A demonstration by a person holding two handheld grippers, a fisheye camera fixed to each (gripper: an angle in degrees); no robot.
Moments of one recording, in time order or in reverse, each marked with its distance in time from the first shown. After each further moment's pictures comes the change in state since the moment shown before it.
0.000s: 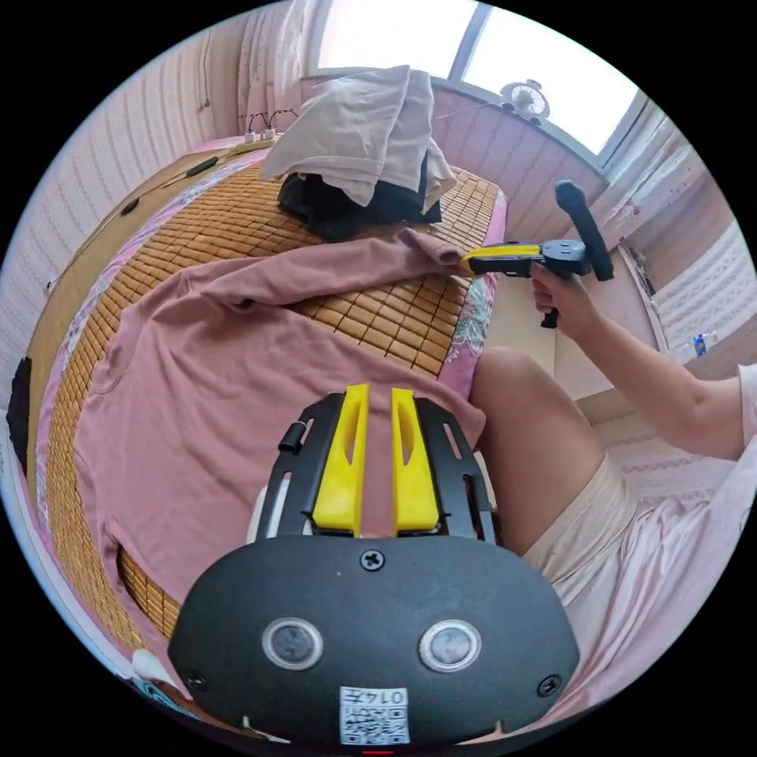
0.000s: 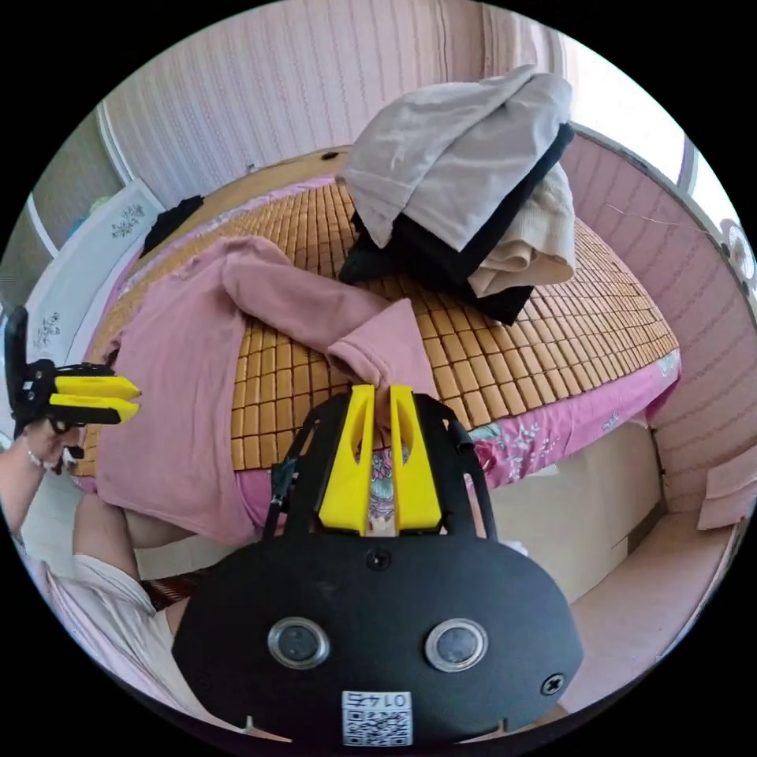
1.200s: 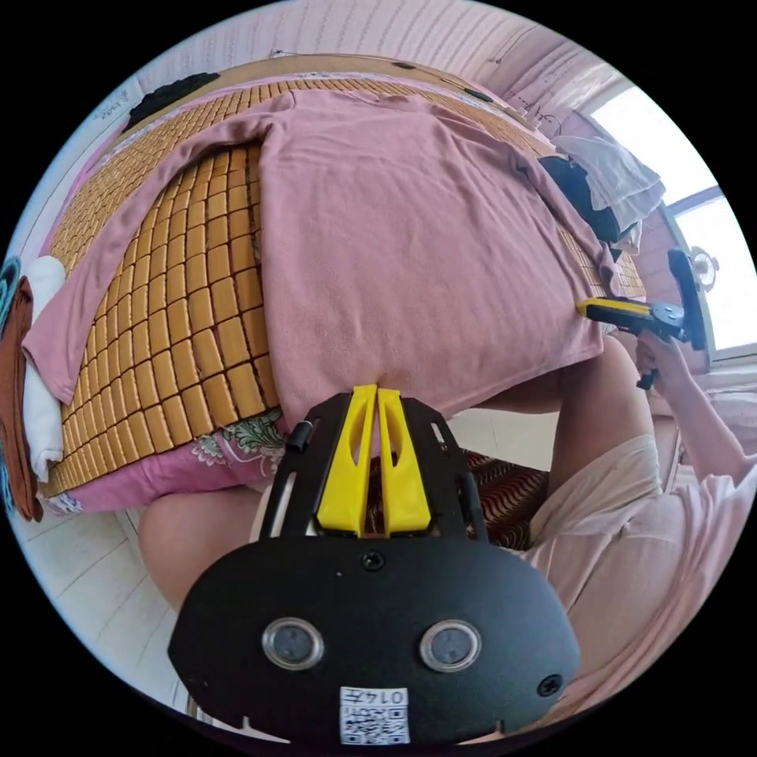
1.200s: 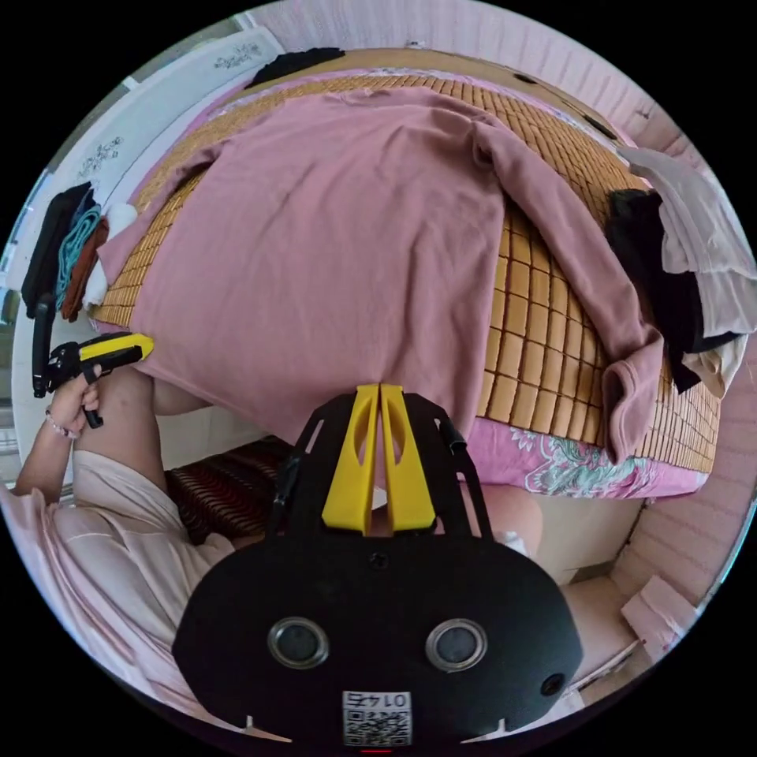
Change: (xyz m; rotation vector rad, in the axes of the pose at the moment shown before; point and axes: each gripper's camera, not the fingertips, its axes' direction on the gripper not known) left arm -0.075 0.433 -0.165 -0.111 -0.057 -0.795; right arm -0.373 0.036 0.236 -0.567 0.007 -0.454
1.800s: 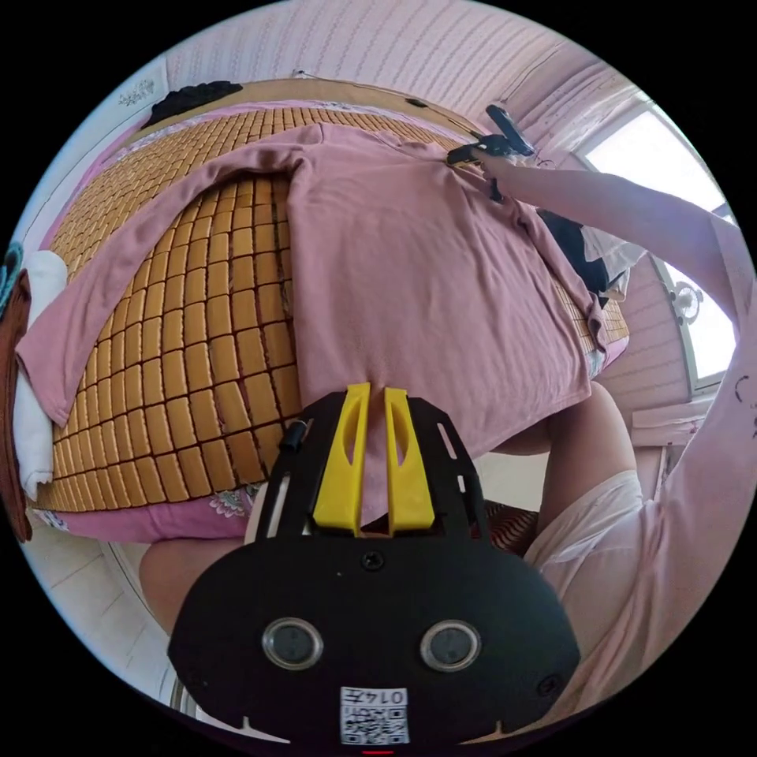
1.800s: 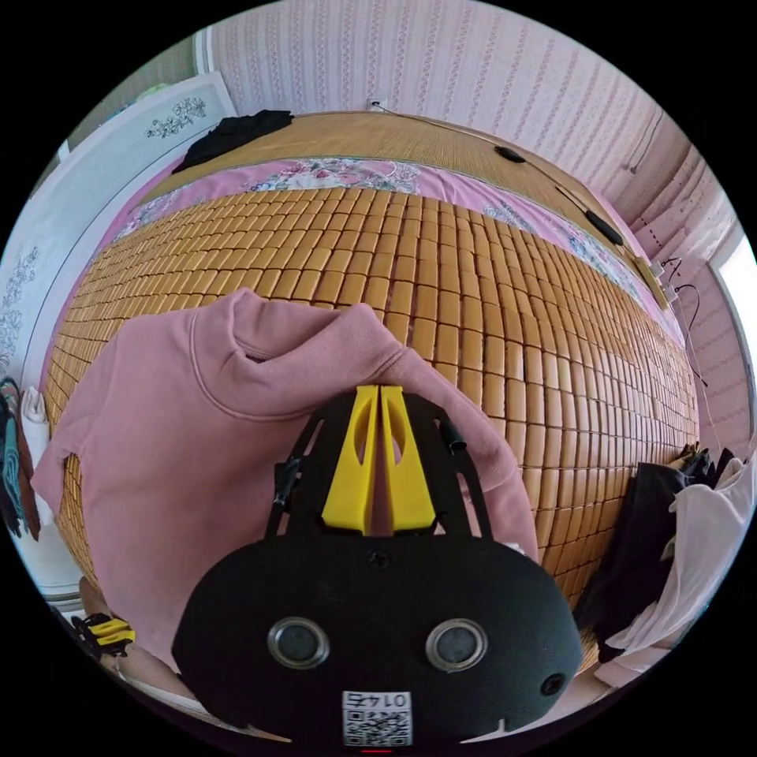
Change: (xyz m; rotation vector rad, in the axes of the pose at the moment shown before) left arm -0.070 0.015 -0.048 0.175 0.099 -0.070; right arm 0.058 -0.378 0.009 0.266 0.132 0.027
